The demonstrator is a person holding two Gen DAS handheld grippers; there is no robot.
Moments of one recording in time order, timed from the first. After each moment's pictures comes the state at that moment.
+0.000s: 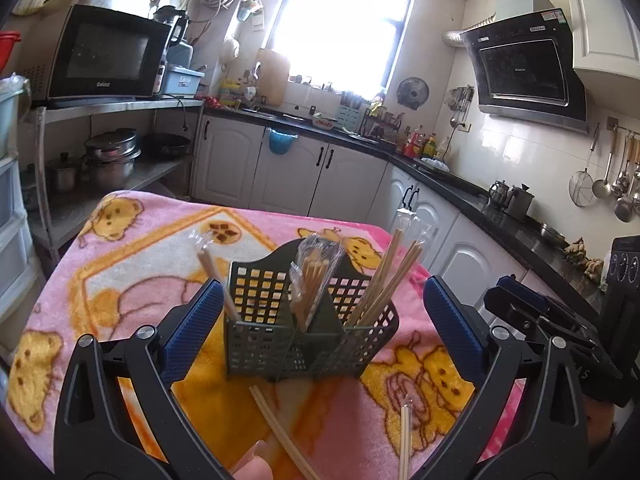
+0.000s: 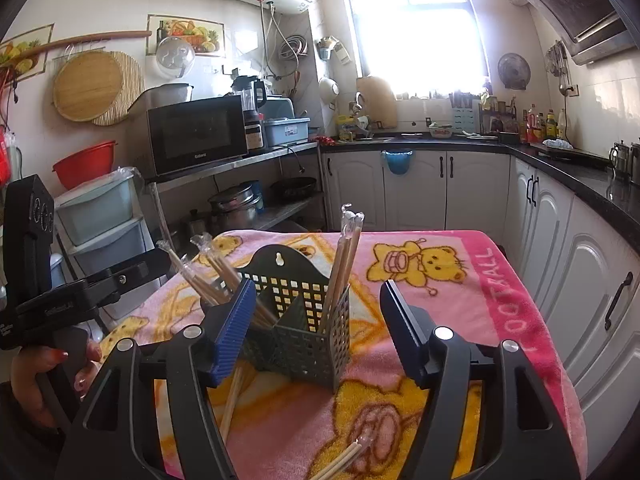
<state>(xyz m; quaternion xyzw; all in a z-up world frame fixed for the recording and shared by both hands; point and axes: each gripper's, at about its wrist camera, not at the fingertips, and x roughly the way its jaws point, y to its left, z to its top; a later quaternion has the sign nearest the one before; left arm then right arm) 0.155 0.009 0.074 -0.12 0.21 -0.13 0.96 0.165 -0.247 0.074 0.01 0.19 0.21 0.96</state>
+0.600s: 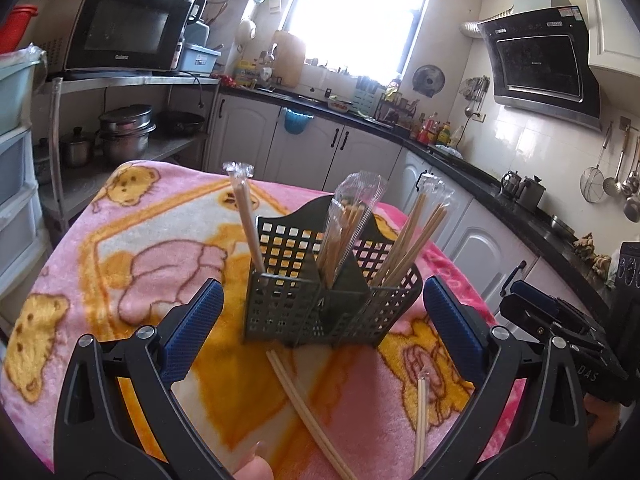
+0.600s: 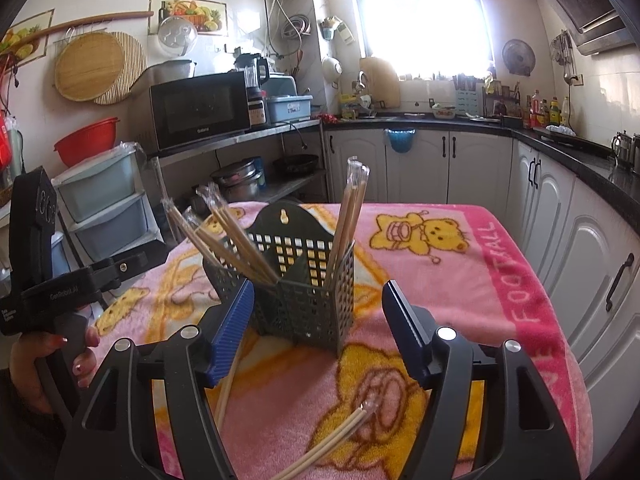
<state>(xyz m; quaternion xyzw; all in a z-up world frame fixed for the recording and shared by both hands) 0.143 0.019 0.046 -0.13 0.24 -0.11 0.96 0.151 -0.246 0.047 0.00 0.23 0.21 0.95</state>
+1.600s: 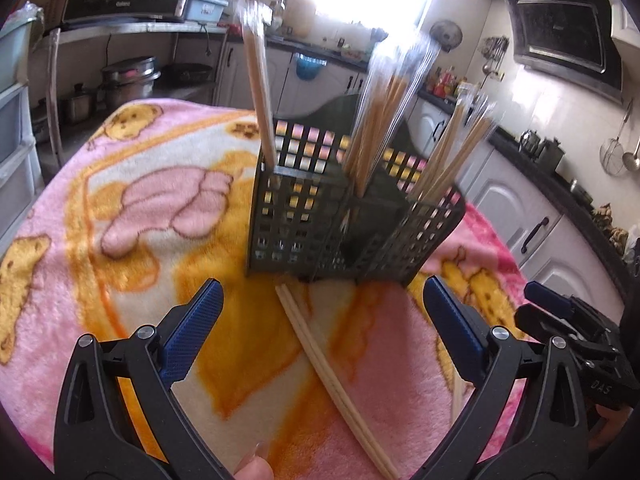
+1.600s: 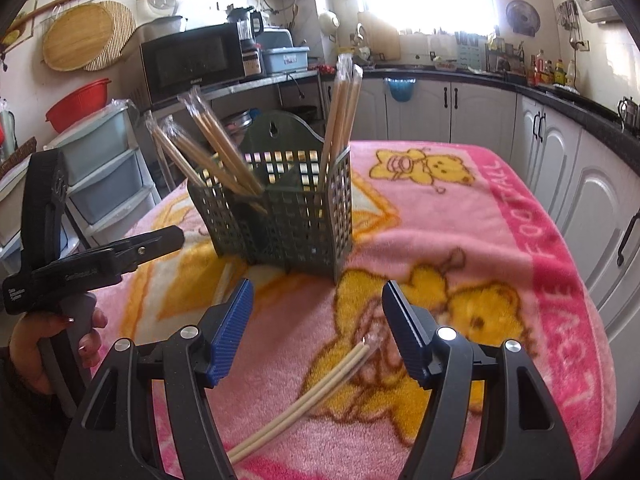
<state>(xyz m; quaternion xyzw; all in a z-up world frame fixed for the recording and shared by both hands) 0.160 0.008 -0.022 -0.12 0.34 -0.10 0.93 0.152 -0.252 -0.012 -0.01 0.32 0.22 0.92</state>
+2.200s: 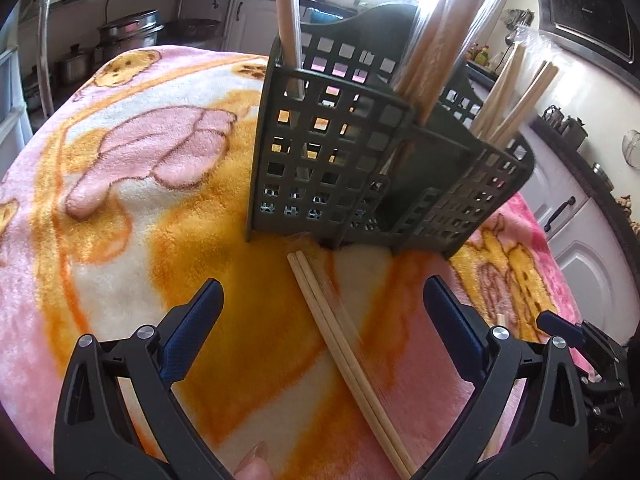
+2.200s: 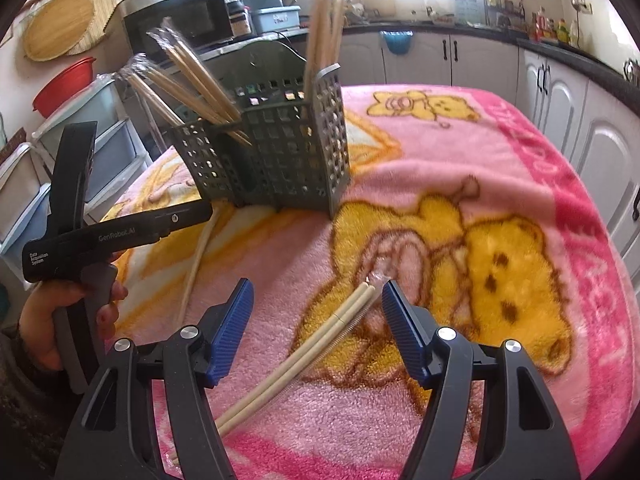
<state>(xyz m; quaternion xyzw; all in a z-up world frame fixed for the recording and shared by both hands) 0.199 0.003 -0.066 -0.12 0.41 -0.09 0.90 0.166 -0.256 -0.056 0.01 0.40 0.21 0.89</state>
